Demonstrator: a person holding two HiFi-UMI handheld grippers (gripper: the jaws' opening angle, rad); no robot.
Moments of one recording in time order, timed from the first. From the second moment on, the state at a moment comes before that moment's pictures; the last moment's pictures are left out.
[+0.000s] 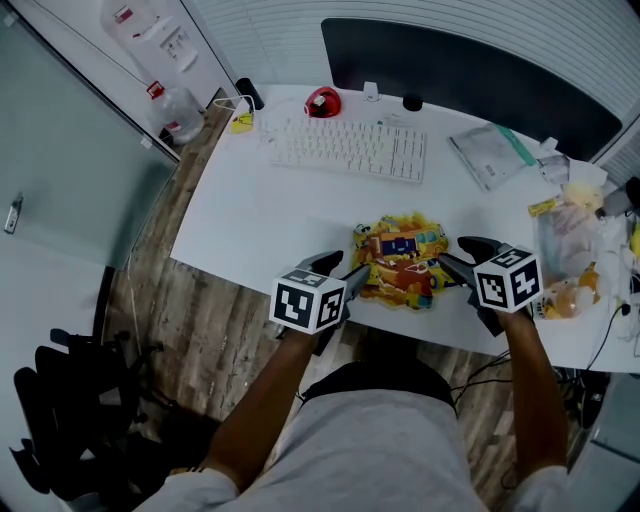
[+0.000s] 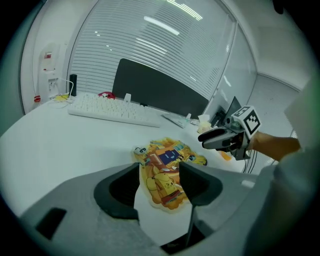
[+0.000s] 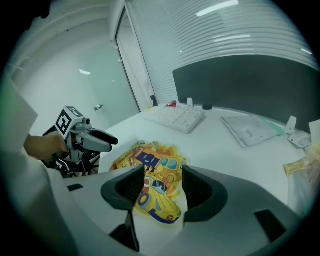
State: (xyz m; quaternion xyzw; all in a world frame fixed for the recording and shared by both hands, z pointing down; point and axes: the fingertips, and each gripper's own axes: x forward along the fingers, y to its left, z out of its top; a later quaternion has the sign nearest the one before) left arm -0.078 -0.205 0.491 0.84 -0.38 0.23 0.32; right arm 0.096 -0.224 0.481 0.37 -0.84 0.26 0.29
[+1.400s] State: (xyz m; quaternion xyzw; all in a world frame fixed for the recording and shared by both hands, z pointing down) left arm -0.070 -0.211 0.529 0.78 -0.43 0.22 0.39; right arm 0.101 -0.245 0.533 0.41 -0.77 0.32 0.38
